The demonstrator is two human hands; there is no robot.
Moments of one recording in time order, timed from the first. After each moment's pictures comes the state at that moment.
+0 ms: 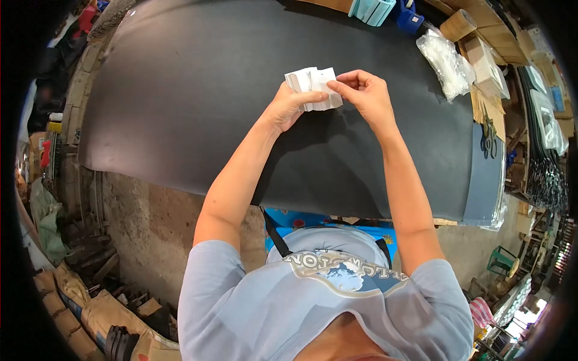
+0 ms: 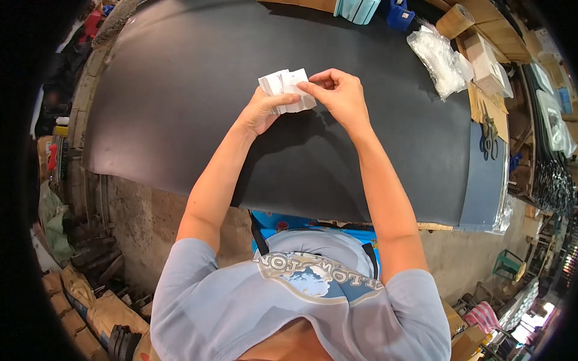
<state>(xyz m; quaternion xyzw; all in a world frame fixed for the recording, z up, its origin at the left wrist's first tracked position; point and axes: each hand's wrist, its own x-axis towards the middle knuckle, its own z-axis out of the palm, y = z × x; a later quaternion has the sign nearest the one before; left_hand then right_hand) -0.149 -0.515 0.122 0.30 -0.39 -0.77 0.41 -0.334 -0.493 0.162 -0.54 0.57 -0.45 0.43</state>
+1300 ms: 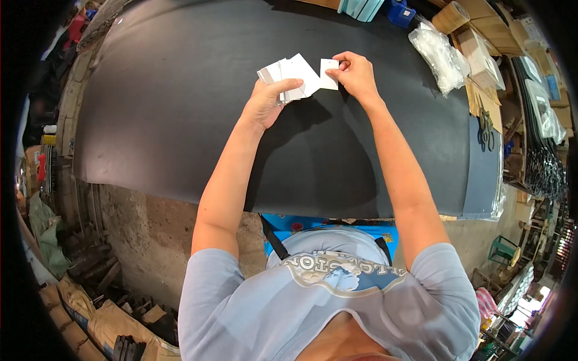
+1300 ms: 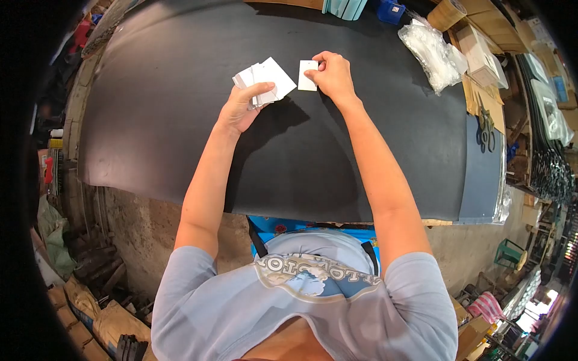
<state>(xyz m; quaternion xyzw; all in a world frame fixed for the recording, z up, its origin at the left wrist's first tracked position) -0.136 -0.528 0.126 0.33 -0.34 -0.75 0.46 -0.352 -0.558 0.120 -0.62 0.67 -0.32 0.24</state>
